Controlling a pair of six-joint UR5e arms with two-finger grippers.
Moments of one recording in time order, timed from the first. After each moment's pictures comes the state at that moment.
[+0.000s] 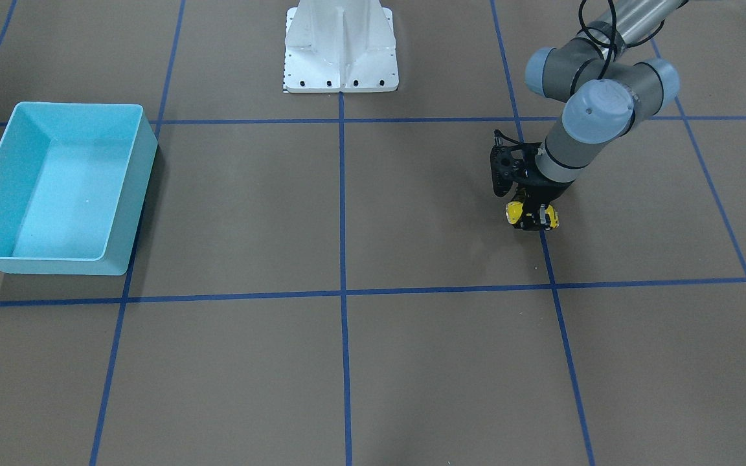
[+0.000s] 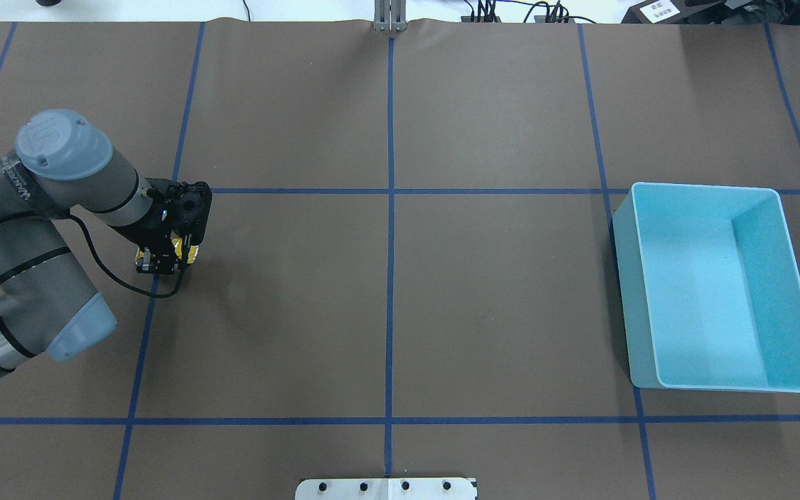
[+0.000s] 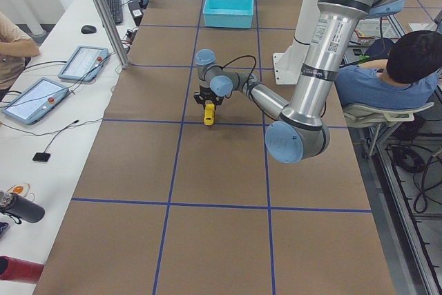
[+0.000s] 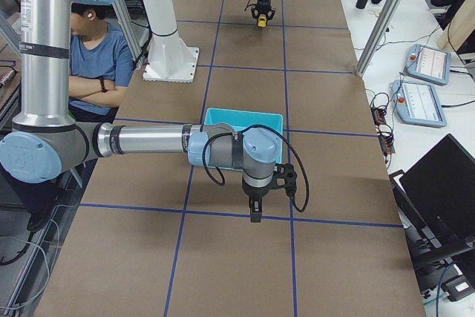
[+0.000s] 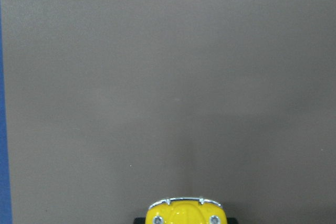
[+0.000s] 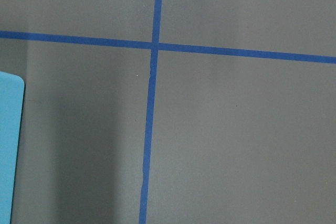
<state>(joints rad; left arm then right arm) -0.75 -1.89 -1.70 -1.79 -2.08 0.61 1.59 -1.67 1.74 -1.65 2.28 -0.08</state>
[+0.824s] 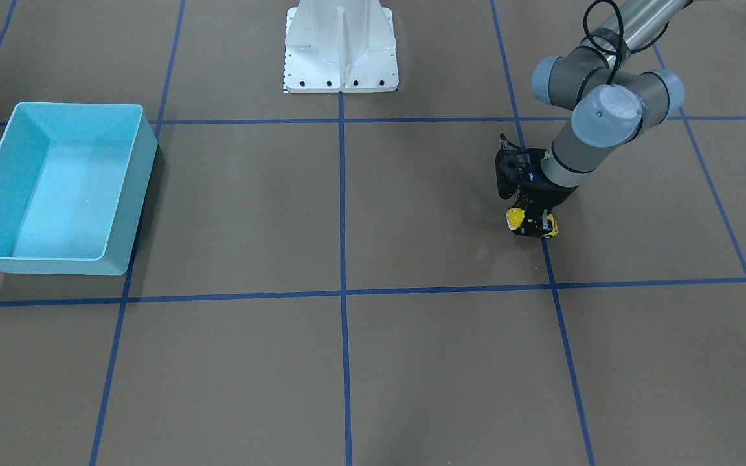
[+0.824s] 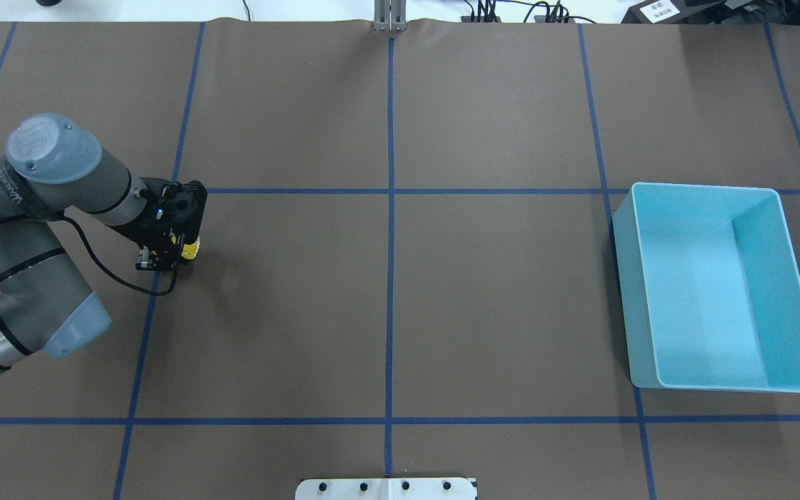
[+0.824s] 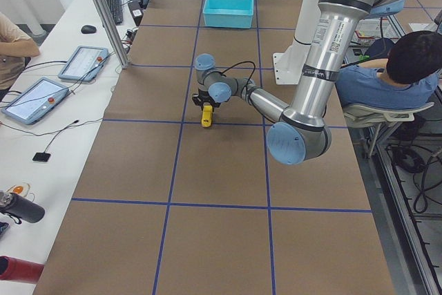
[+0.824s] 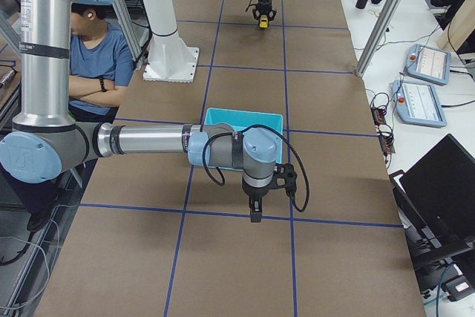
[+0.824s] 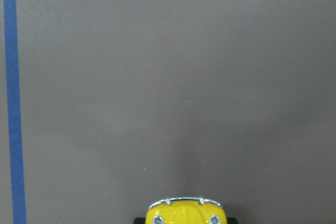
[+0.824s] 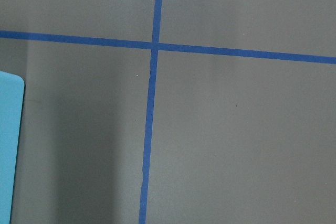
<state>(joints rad) -0.75 -1.88 -1.65 -1.91 -2.09 0.62 1.59 -1.67 1.74 -1.65 2.28 -0.09</state>
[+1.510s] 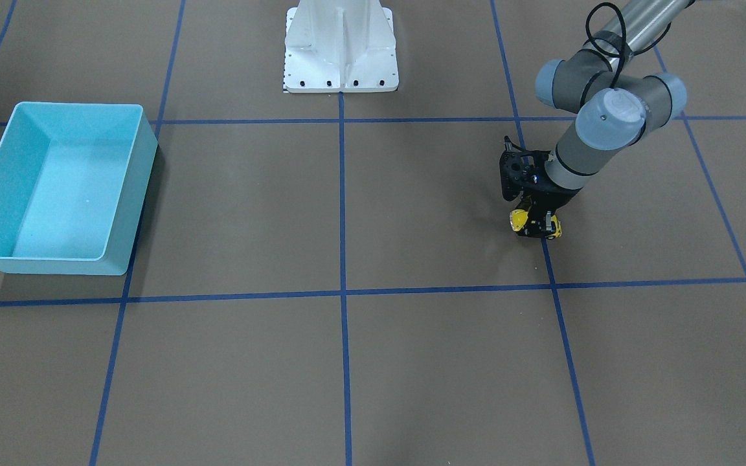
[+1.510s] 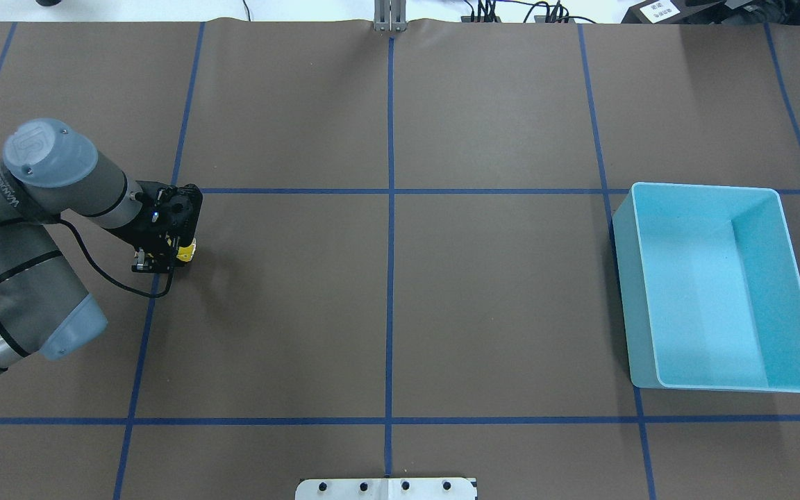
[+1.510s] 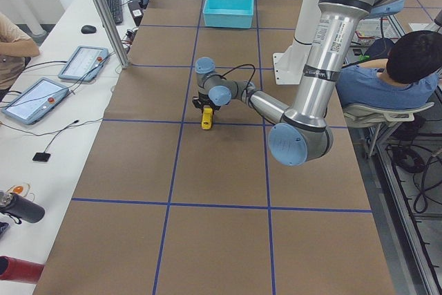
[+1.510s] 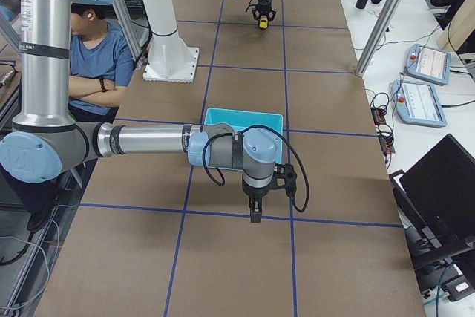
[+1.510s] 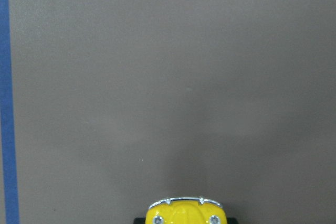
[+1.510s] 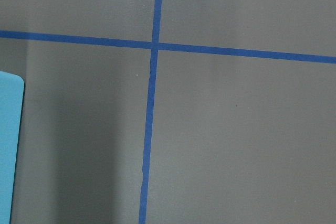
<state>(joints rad) -0.75 -1.87 -1.63 -1.94 -2.09 0.62 1.59 -1.67 1.74 -1.65 2.28 -0.09</state>
